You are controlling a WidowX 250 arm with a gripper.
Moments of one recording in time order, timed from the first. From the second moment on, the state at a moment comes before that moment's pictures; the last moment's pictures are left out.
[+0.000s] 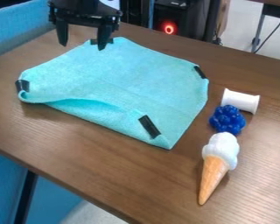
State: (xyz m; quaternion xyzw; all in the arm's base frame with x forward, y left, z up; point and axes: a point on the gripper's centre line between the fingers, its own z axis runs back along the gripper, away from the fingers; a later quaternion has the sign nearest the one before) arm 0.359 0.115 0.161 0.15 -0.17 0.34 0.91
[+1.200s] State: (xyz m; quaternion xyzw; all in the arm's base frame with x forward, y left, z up) arm 0.383 0.182 0.176 0.13 -0.21 0.17 0.95
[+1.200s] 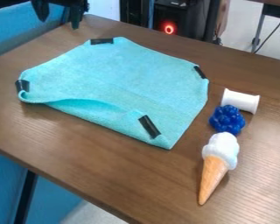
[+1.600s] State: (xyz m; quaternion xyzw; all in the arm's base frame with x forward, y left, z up) arm 0.408 0.206 0.178 0.05 -0.26 -0.05 0.96
